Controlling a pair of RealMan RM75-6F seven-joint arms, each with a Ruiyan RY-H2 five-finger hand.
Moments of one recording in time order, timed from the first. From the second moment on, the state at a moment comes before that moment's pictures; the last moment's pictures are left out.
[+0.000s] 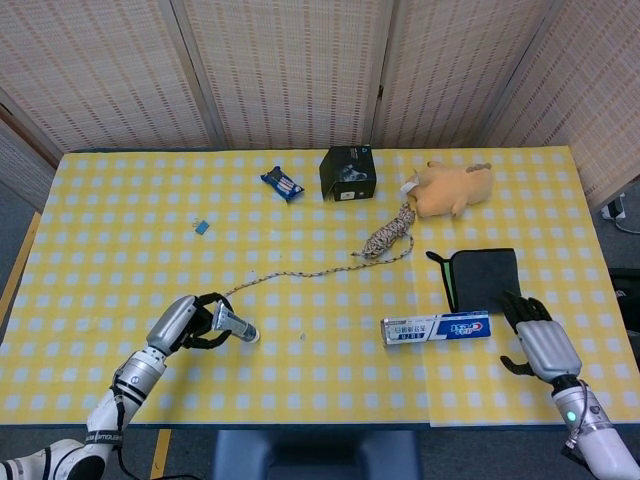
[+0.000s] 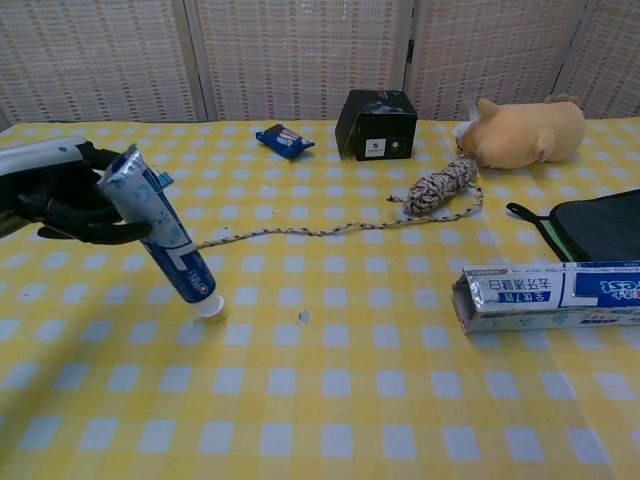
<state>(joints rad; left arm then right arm) -0.51 -1.32 -0.15 -1.76 1.28 0.98 -0.38 0.26 -1.12 0.03 -1.64 -1.35 1.05 -0.10</state>
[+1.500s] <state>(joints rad) -0.48 -1.21 -0.17 -1.84 1.30 1.02 -0.49 0.40 -1.48 0.06 -1.41 -1.32 1.05 -0.18</state>
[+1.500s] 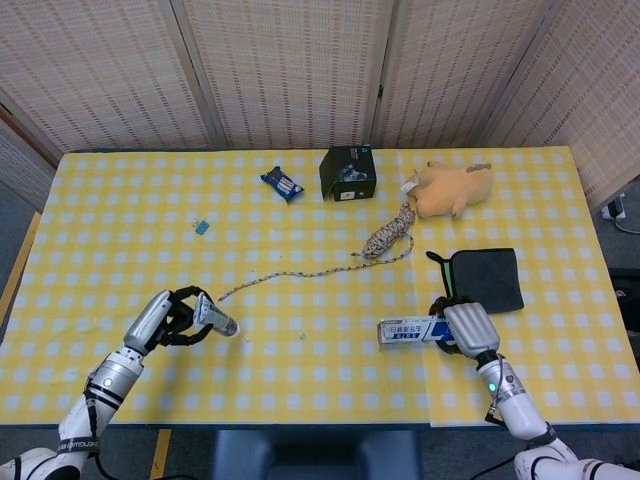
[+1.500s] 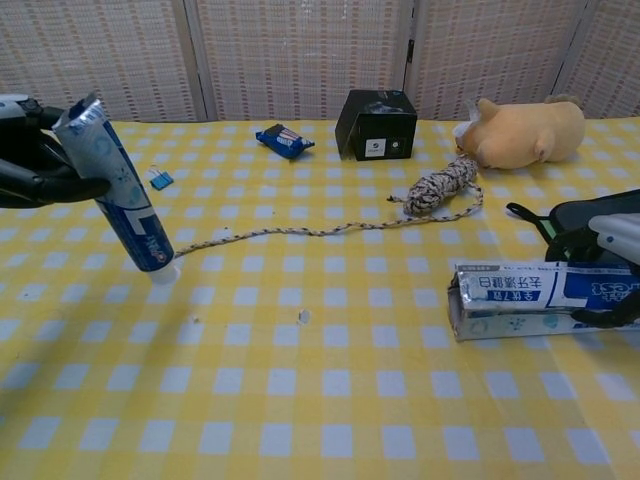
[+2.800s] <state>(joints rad) -0.55 -1.00 -0.38 -2.13 1.09 0.98 -0.55 0.42 -1.64 0.12 -1.38 -1.46 1.15 0.46</state>
